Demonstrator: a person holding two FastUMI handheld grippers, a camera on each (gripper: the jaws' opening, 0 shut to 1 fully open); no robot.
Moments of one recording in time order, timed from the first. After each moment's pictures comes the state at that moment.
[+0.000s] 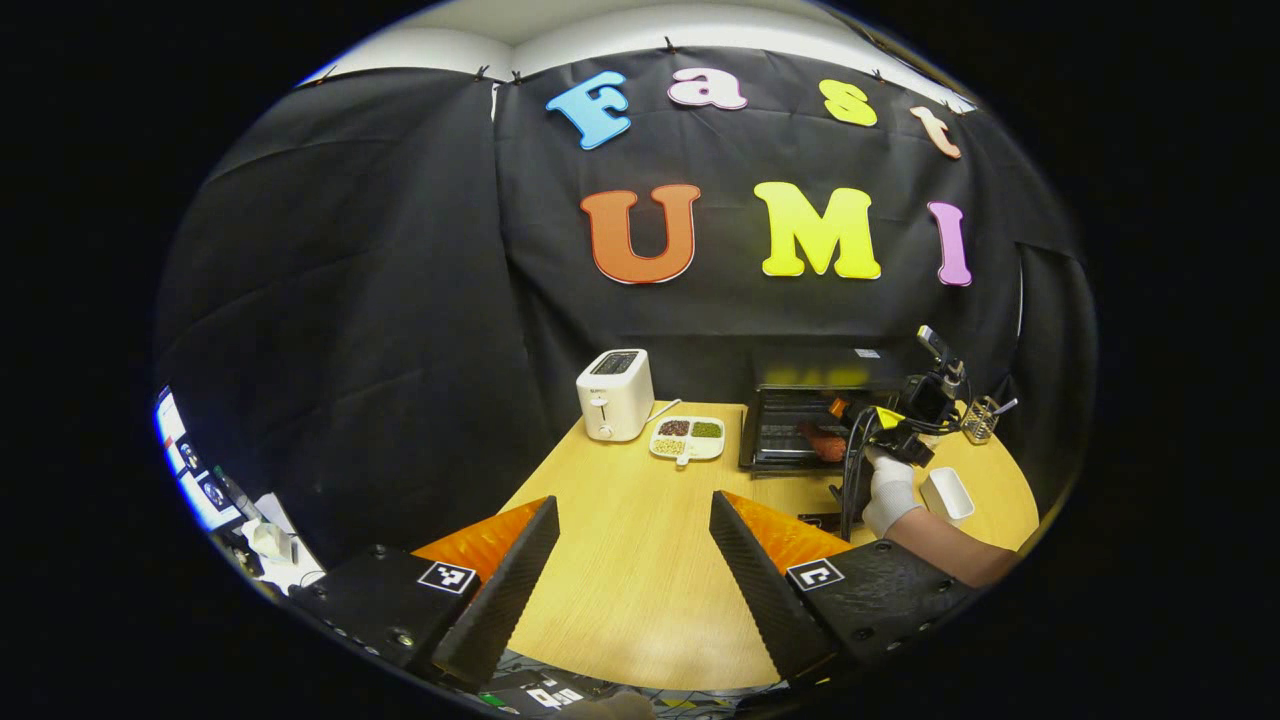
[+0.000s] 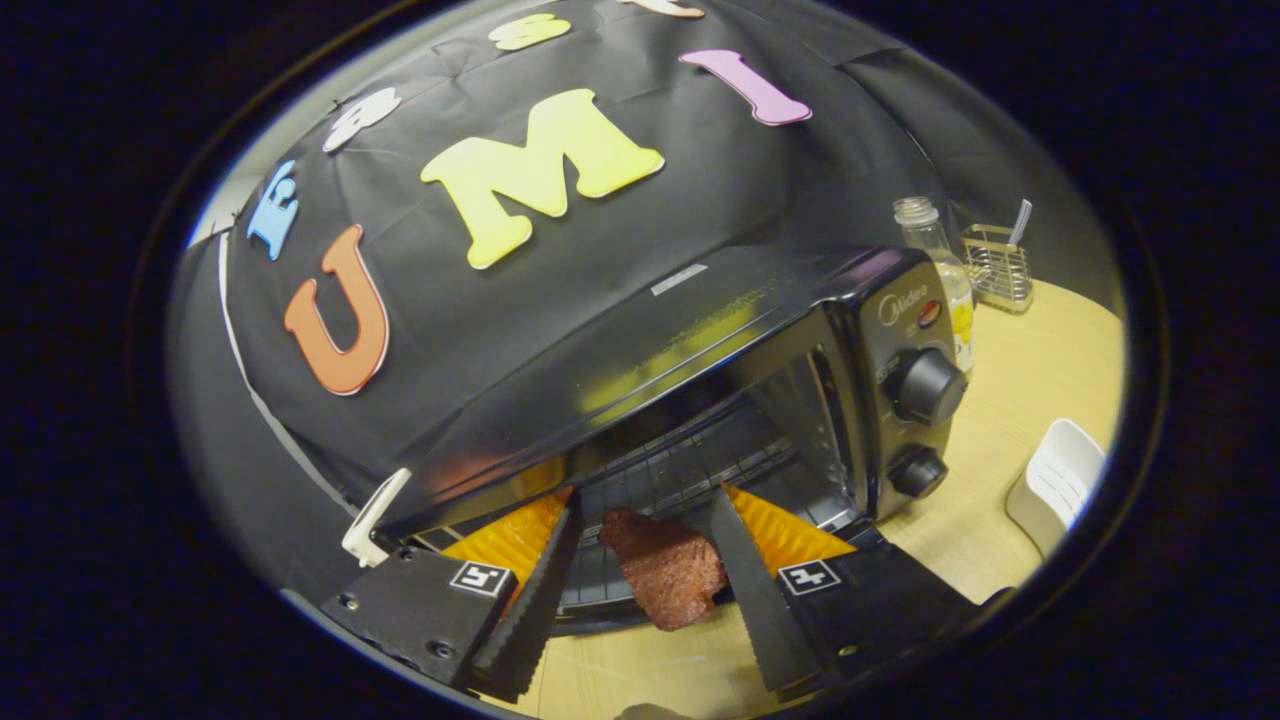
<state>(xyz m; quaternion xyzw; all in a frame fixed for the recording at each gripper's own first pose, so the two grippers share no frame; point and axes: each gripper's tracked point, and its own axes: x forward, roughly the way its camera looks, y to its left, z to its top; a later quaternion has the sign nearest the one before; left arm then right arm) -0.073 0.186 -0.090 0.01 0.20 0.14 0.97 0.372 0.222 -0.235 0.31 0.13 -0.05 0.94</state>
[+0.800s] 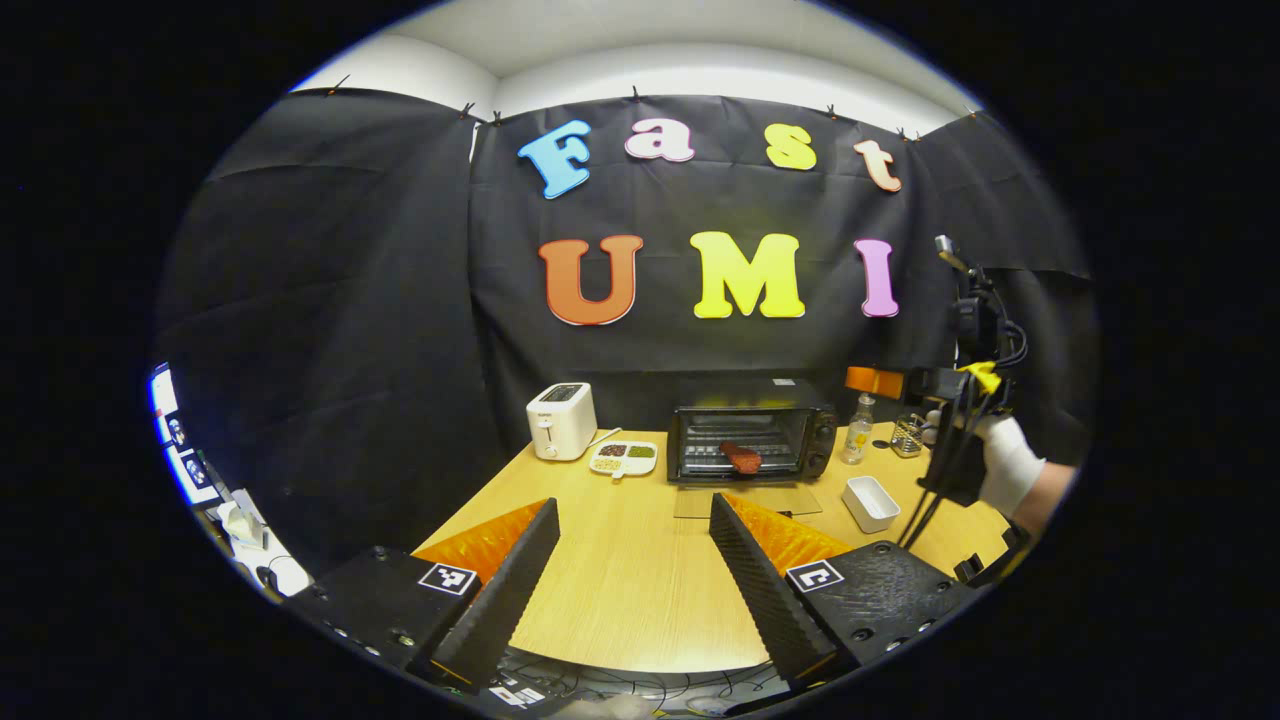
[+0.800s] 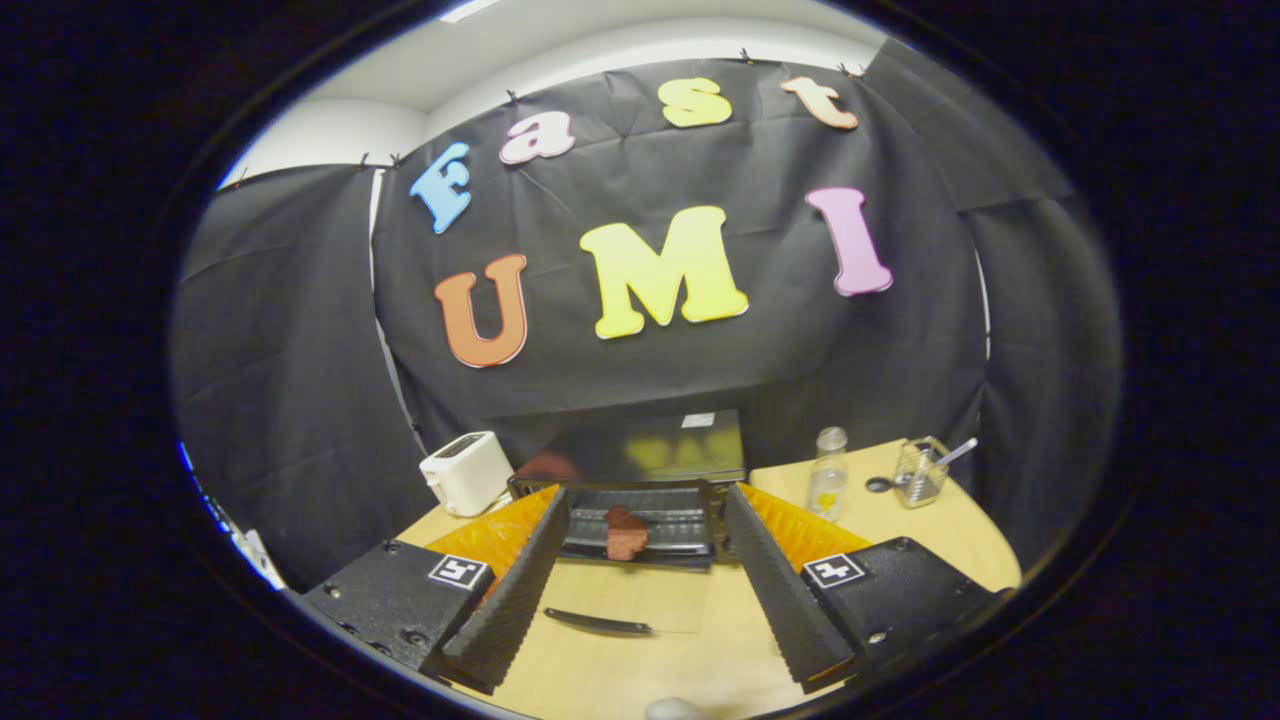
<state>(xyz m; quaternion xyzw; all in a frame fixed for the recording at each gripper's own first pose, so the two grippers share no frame) -0.145 0.090 -0.078 0.00 0.12 0.07 0.99 0.099 0.113 -0.061 0.09 0.06 0.04 0.99</state>
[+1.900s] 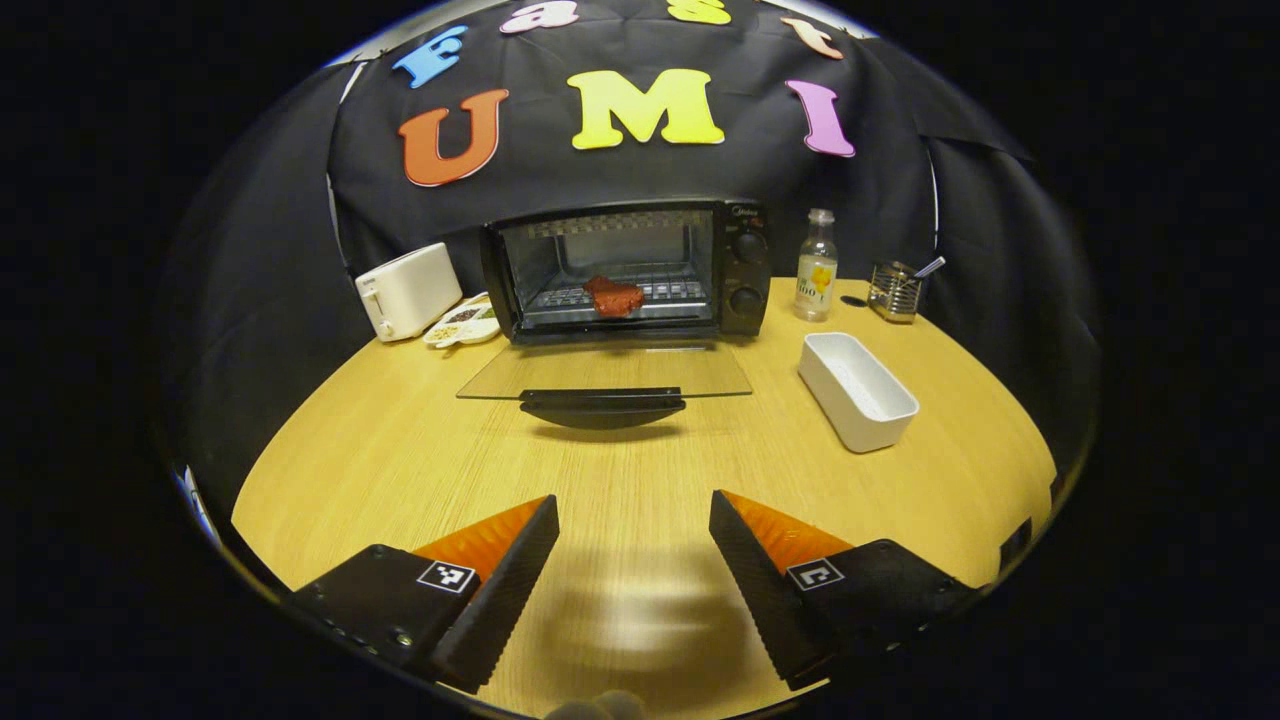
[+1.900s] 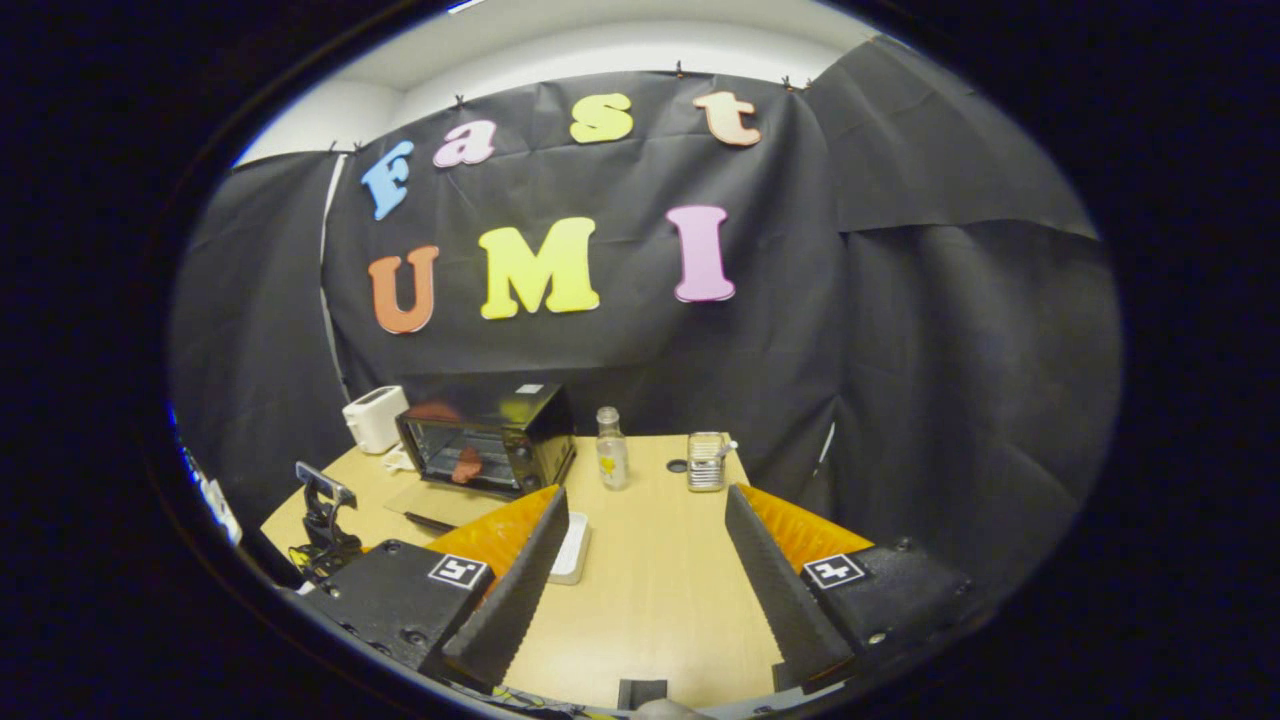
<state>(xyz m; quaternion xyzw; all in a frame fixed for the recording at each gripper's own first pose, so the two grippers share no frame) 0.021 -0.069 -0.333 0.03 0.30 0.01 0.95 -0.043 -0.133 -0.084 0.06 0.13 -0.07 0.99</state>
